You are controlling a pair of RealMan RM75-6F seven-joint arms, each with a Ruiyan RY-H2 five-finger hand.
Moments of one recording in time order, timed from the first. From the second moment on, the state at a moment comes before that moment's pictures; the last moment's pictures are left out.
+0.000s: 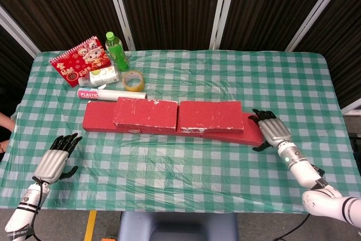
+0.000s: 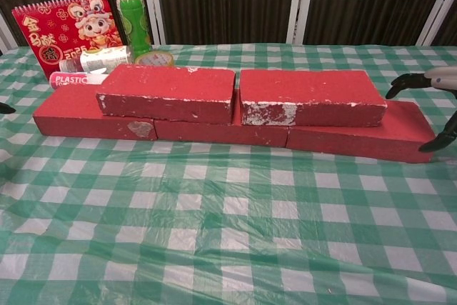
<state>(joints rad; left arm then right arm) -0.32 -1.30 0.01 -1.39 1.45 1.18 0.01 0.68 -1.22 0.03 -1.47 -1.04 0.78 -0.15</state>
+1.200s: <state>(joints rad) -0.32 -1.29 0.01 -1.40 1.46 1.18 -0.01 0.70 -1.24 0.05 -1.55 -1.01 0.77 -0.23</state>
